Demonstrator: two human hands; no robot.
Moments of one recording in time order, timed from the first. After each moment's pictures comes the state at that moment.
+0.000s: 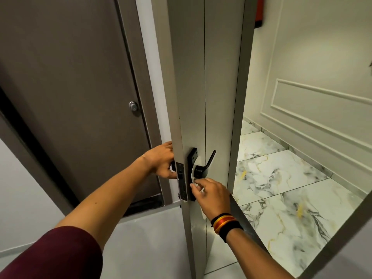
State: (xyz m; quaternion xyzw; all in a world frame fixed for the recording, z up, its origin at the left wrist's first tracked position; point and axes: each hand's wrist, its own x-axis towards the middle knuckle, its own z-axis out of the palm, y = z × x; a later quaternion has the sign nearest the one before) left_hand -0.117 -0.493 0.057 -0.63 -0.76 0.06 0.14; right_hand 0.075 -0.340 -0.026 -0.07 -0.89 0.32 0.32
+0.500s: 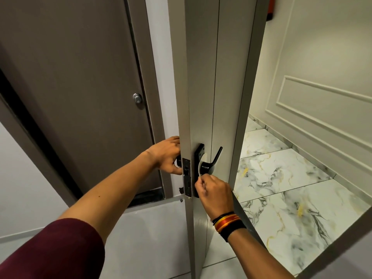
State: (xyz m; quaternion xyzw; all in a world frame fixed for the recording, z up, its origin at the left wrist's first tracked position) left_hand -0.127 -0.491 0.049 -0.59 -0.80 0.09 0.10; right_hand 0.073 -0.348 -0.021 -0.05 -0.90 0.22 0.37
